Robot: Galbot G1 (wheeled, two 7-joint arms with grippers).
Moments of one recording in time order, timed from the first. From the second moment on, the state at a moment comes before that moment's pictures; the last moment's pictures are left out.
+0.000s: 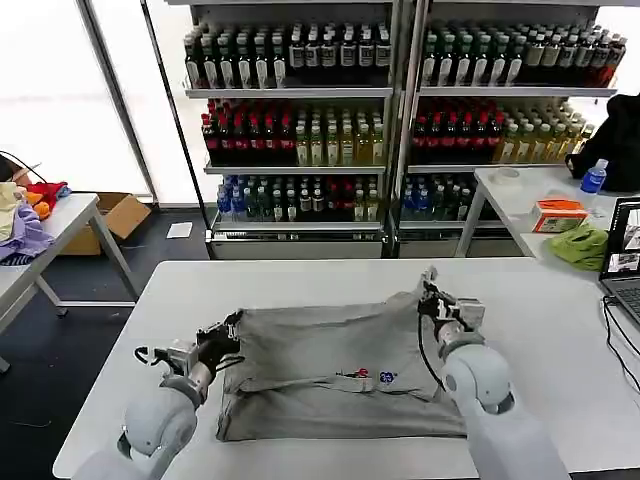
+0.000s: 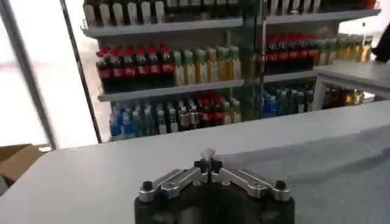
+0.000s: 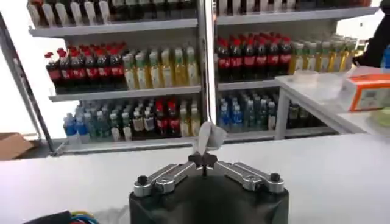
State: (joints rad) left arm 1.14 -1.00 -0.24 -1.89 -0.51 0.41 -0.20; right arm -1.07 1.23 0.37 1.93 0.52 -0.57 0.36
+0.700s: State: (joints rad) left arm 1.39 -0.99 -0.27 -1.97 -0.41 0.37 -0.19; right arm -1.50 1.23 0.49 2.16 0.46 -0.52 0.38
